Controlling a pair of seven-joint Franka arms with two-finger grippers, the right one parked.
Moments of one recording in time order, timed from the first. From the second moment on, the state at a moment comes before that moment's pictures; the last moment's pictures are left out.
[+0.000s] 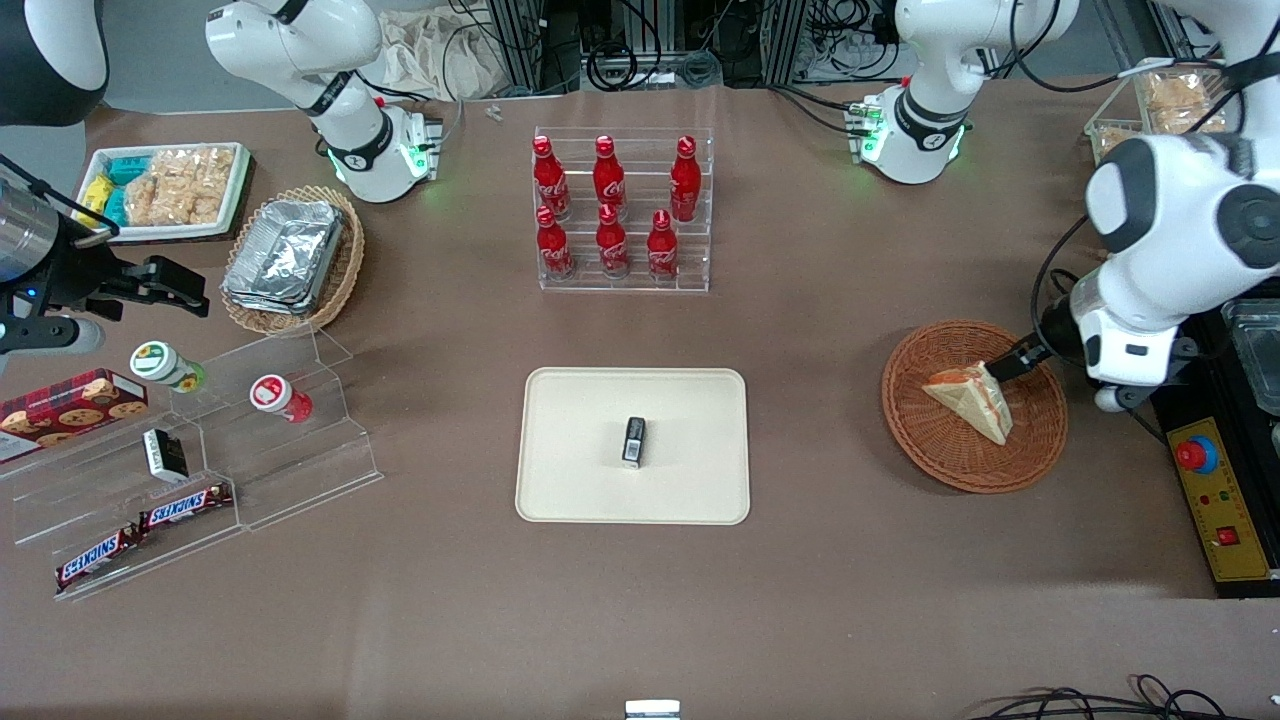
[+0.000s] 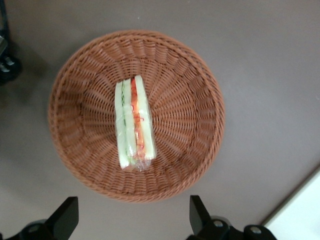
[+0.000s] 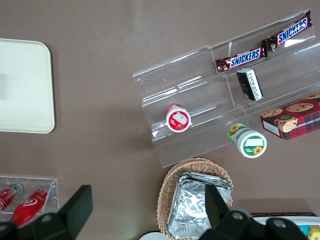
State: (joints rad) arm -0.06 0.03 0.04 -2.17 -0.05 2.19 -0.64
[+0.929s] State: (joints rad) arm -0.06 0.30 0.06 -2.26 -0.05 2.55 -0.71
